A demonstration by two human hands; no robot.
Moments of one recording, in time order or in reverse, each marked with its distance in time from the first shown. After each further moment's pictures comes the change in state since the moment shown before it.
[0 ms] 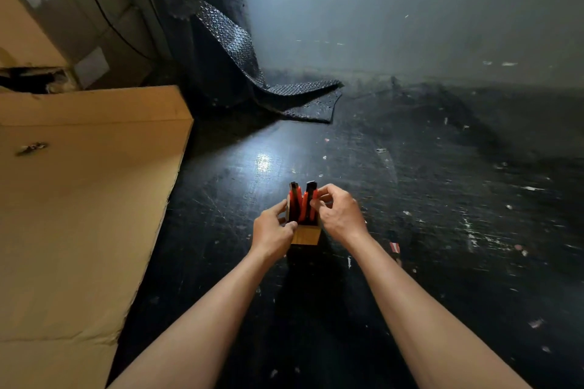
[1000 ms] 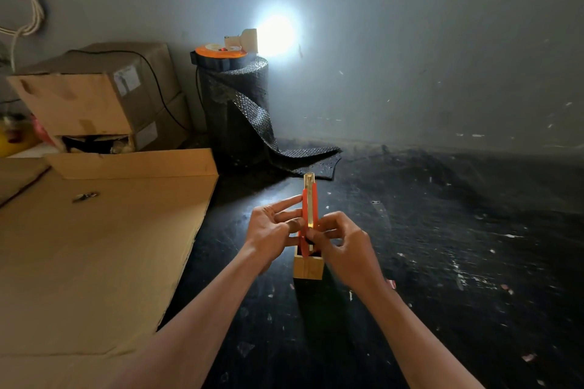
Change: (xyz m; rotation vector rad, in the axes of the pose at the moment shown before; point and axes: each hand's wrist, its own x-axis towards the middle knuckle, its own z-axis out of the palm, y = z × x) left_hand -0.095 0.089 -0.085 -0.632 -0.145 0.226; right_hand -0.121 -0.083 -0.055 0.160 0.080 -0.327
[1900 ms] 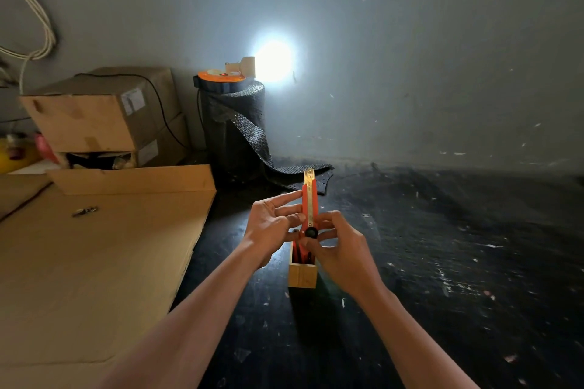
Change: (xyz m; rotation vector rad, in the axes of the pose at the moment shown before) left_hand -0.028 0.041 0.016 0.050 -0.019 0.090; right_hand -0.027 -0.039 -0.019 -0.139 0.033 -0.082
